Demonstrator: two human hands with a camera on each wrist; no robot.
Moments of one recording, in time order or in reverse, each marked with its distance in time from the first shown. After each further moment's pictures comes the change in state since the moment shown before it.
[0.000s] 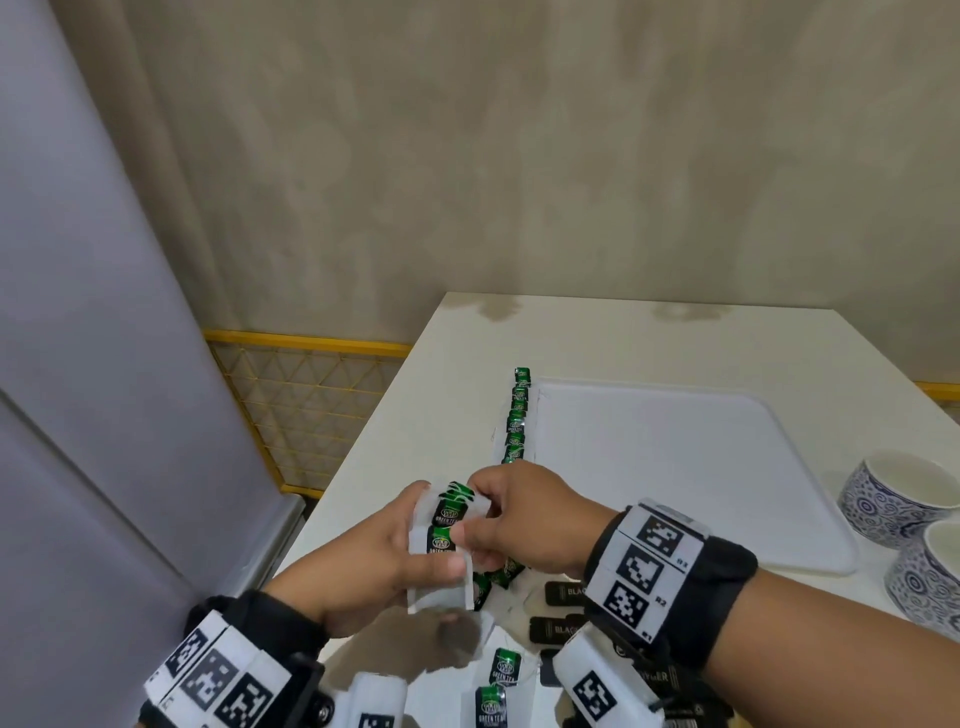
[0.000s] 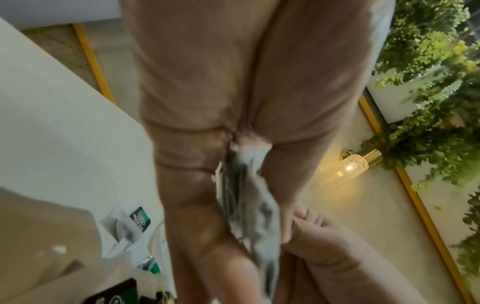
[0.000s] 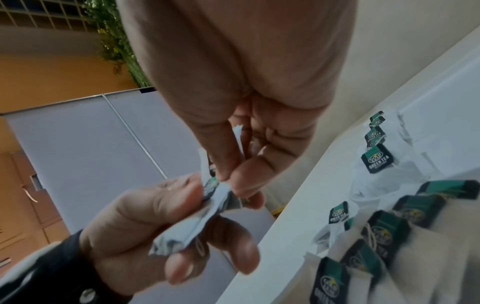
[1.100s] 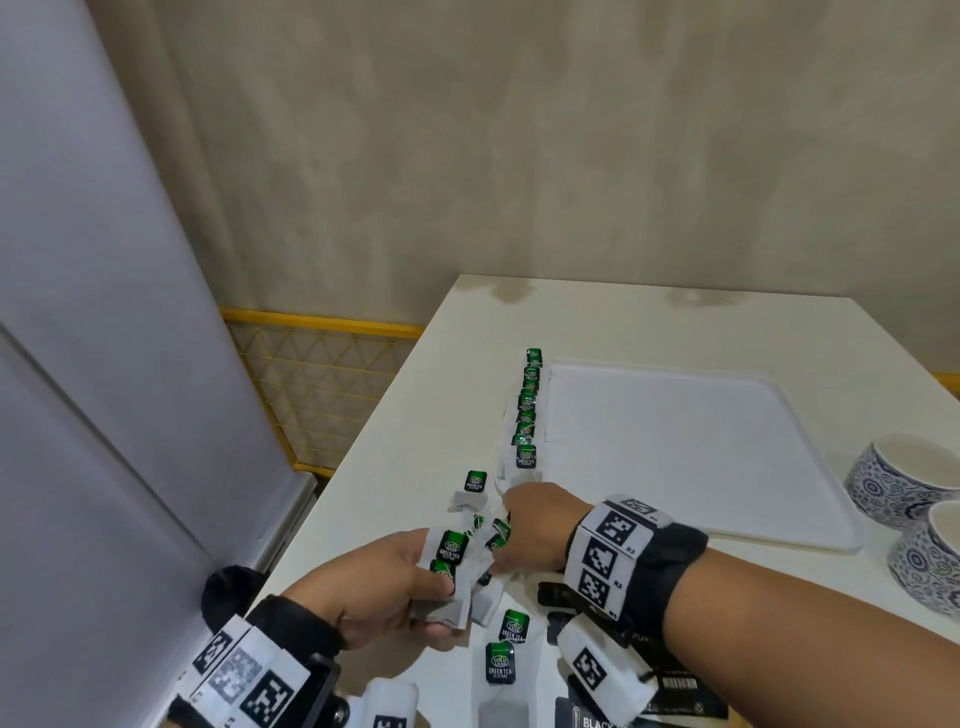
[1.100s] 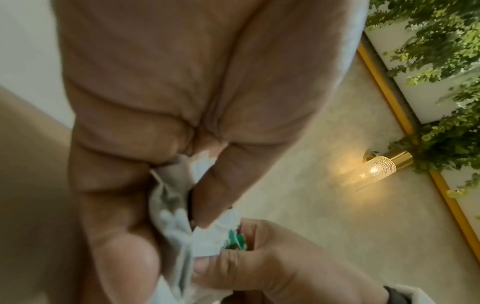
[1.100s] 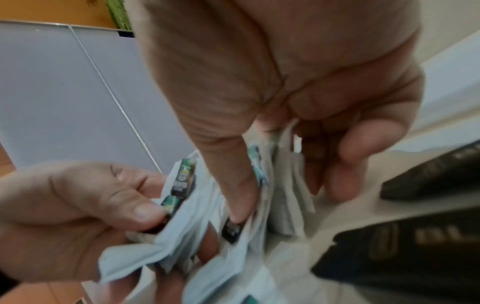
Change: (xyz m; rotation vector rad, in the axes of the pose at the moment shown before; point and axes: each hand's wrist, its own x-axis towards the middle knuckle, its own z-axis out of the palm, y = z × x) left_hand -0.011 -0.036 0.000 -0.060 0.026 -0.325; right_hand 0.008 0.017 0.022 -0.663 -0.202 0.234
